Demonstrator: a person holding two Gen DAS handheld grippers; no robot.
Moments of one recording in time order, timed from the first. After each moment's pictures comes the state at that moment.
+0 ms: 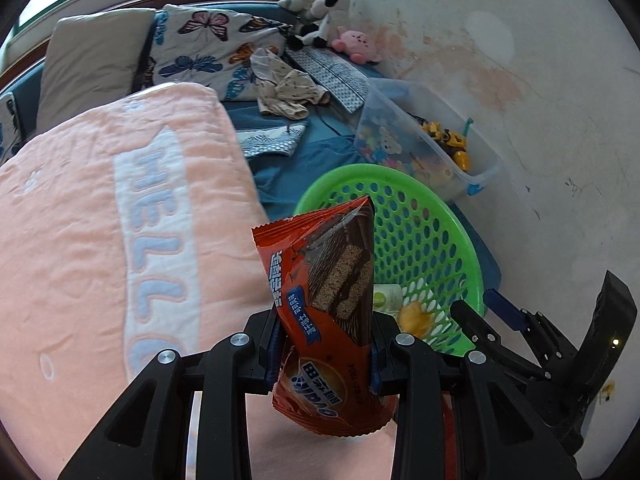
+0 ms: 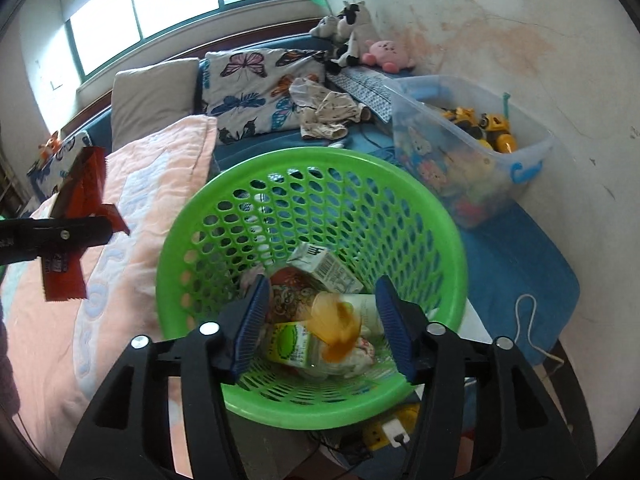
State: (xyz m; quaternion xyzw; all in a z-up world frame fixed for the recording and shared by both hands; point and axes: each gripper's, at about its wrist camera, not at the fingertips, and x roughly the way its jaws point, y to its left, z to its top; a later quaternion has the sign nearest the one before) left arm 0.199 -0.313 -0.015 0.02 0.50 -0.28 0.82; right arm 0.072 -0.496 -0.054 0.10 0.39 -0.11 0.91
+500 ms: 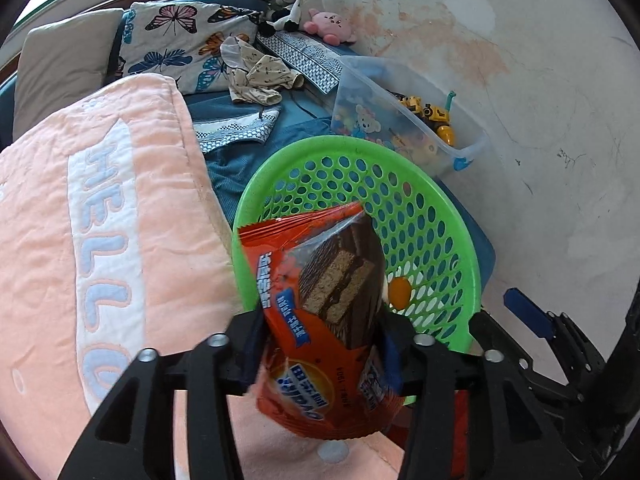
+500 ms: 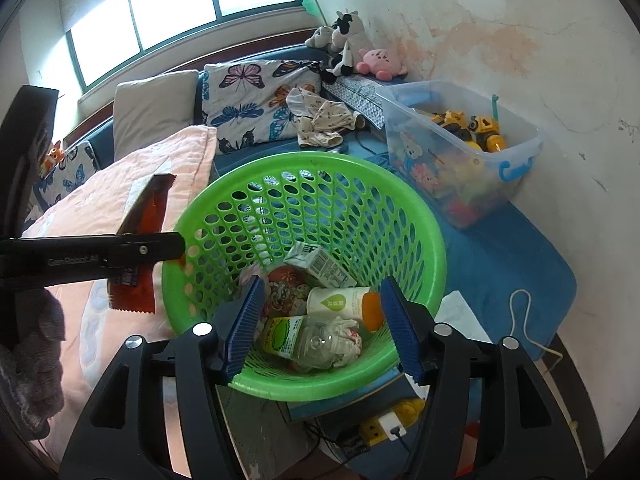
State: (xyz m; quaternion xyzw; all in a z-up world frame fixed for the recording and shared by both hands) left arm 0.195 -0.346 -0.043 0.04 0.51 -0.31 0.80; right arm 0.045 -0.498 -0.045 0.11 0.37 -0.11 0.92
